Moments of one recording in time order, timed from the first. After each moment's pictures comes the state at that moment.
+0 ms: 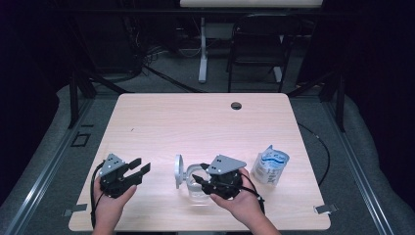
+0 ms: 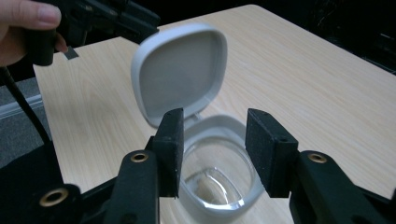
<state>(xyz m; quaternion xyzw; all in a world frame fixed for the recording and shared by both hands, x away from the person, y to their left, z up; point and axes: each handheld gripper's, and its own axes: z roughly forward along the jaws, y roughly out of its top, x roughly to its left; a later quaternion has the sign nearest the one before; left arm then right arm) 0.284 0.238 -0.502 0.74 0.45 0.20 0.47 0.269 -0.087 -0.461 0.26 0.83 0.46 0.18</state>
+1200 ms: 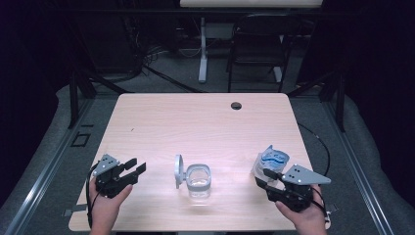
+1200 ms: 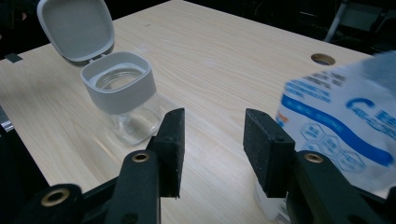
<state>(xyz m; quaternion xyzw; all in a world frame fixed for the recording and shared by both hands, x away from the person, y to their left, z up) 0.284 0.250 -0.504 0.72 0.47 0.20 0.47 0.232 -0.240 -0.464 0.37 0.77 0.47 0.21</state>
